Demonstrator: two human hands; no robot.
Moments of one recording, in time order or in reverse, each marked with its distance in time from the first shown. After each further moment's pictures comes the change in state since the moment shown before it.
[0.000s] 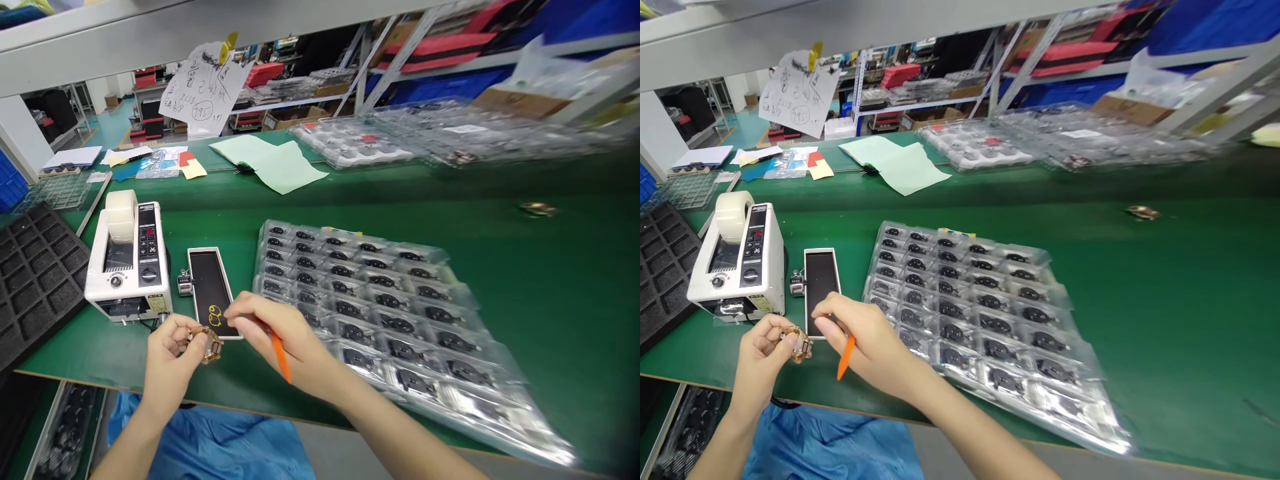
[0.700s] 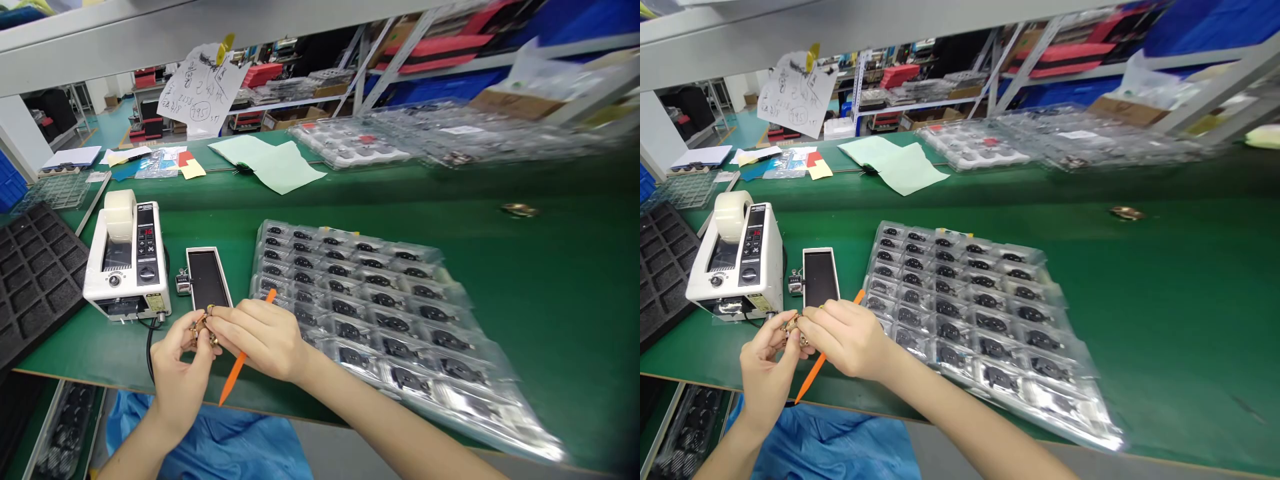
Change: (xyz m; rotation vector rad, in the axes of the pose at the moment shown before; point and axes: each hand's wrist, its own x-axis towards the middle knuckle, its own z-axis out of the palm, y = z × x) left_hand -0.009 -0.008 0.017 0.226 0.175 0.312; right_hand 0.006 0.012 0.013 -0.463 0.213 -0.540
